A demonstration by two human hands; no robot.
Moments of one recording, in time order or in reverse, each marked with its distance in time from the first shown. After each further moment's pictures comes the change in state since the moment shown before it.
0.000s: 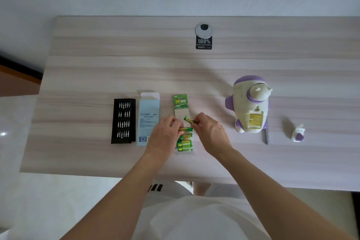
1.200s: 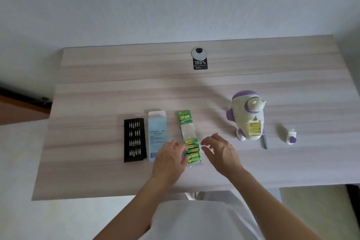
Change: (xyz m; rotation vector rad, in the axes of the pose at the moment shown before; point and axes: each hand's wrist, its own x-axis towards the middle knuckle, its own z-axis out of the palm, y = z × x) left_hand -0.027 0.000 -0.038 -0.095 -0.228 -0.096; right_hand -0.037 -0.007 0.001 -0.038 0.138 -0.024
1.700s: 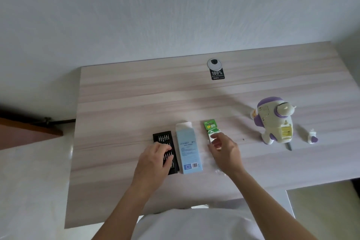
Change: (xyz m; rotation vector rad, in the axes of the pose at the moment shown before) left_hand -0.015 -0.133 -0.105 -0.067 0.108 0.056; right_hand 0.037 -0.096 0.049 0.216 0.232 0.317
